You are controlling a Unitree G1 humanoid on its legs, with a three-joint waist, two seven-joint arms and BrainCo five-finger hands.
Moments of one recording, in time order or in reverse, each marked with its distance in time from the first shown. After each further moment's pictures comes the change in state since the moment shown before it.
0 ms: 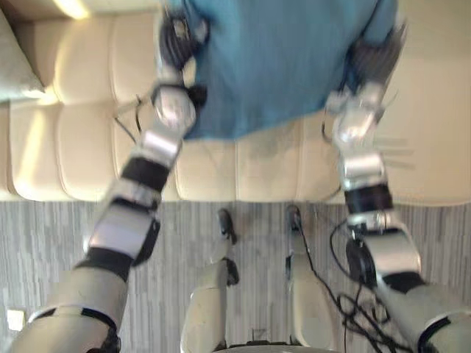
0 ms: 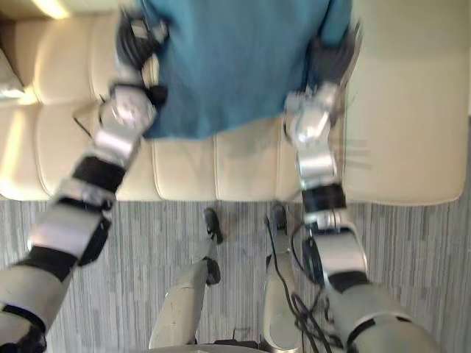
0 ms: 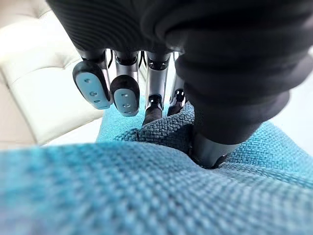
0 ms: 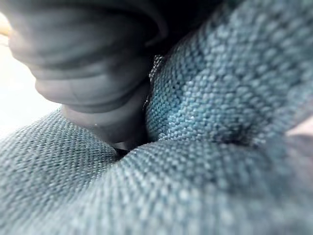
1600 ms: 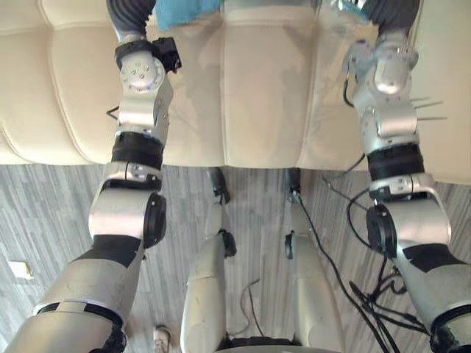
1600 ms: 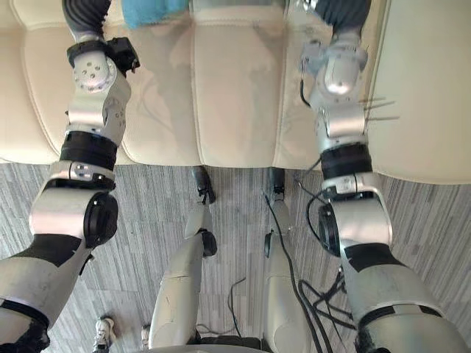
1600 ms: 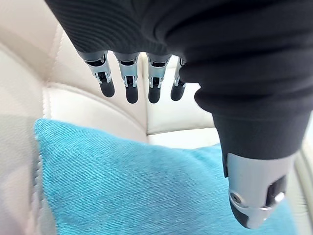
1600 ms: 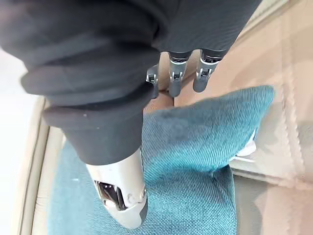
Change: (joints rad) left arm 0.266 -0.030 0.343 -0.139 -0.189 -0.049 -0.098; right arm 0.222 -0.153 0.079 -0.092 0.399 -0.050 0.325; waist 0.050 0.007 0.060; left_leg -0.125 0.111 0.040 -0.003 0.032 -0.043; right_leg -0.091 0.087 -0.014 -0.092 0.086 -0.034
